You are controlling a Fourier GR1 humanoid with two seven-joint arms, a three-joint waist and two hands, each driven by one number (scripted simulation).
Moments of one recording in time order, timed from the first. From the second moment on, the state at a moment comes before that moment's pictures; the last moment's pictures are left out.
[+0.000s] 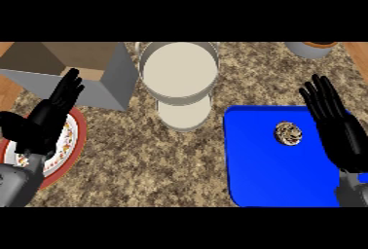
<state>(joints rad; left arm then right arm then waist) -0.25 0.60 -0.28 -1.50 0.40 0.24 0.03 -0.11 -0.43 0.10 -1.59 -0.45 0.00 -0.18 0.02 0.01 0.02</state>
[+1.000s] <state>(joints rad) -0.19 0.40 -0.40 -1.41 0.36 0.19 -0.14 -0.49 -0.30 0.05 -0.99 0.03 -0.94 0.07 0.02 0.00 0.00</state>
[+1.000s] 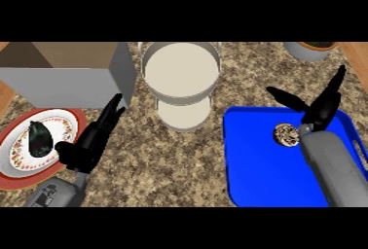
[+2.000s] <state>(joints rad) -0.16 0.37 -0.40 -1.33 0.35 0.17 -0.15 -0.84 -0.43 0.48 -0.83 0.29 -0.16 1.11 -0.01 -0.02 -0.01</state>
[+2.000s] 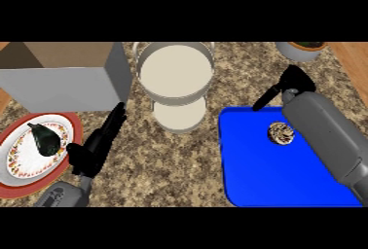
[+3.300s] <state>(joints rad) -0.14 0.36 -0.35 -1.34 0.33 0.13 -0.15 -0.67 -0.37 0.42 -0.90 0.44 -0.10 1.23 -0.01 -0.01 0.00</state>
